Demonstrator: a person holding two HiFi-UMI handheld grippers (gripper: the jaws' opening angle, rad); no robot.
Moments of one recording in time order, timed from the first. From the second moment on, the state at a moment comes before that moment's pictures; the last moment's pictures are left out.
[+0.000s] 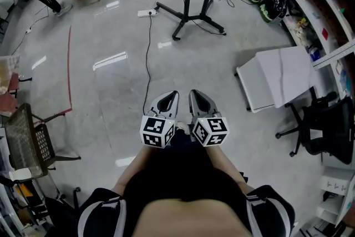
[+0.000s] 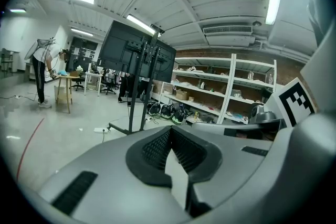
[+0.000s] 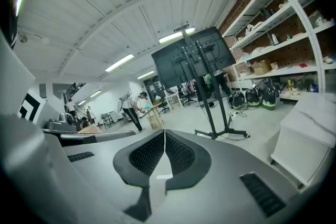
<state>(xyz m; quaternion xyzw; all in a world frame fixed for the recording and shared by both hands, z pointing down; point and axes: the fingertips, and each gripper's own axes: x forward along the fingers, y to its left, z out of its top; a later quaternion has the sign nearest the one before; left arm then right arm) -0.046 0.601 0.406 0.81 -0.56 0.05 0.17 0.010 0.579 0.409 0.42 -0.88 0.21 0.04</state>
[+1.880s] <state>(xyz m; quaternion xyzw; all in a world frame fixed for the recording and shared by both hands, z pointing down) -0.054 0.298 0.418 0.83 -0.52 0.05 0.20 0.016 0.295 0.427 0.46 -0.86 0.22 0.04</state>
